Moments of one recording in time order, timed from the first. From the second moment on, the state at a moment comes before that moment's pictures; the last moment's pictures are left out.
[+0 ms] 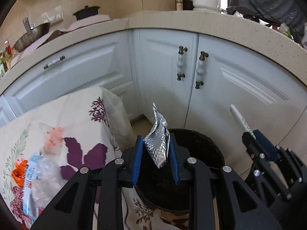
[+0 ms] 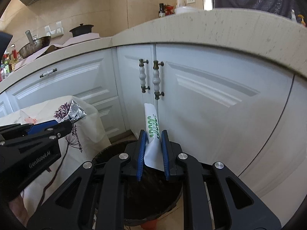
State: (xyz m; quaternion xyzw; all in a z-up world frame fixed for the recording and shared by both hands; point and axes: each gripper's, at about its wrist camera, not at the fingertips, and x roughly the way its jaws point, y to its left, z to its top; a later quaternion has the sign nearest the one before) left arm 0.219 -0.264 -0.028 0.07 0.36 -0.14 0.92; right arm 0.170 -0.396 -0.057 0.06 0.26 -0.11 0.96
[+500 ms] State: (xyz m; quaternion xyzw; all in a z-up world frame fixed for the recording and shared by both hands) left arm 0.233 -0.271 -0.035 0.07 0.38 -0.13 0.91; right arm 0.176 -0.406 -0.068 0.08 0.27 -0.13 0.95
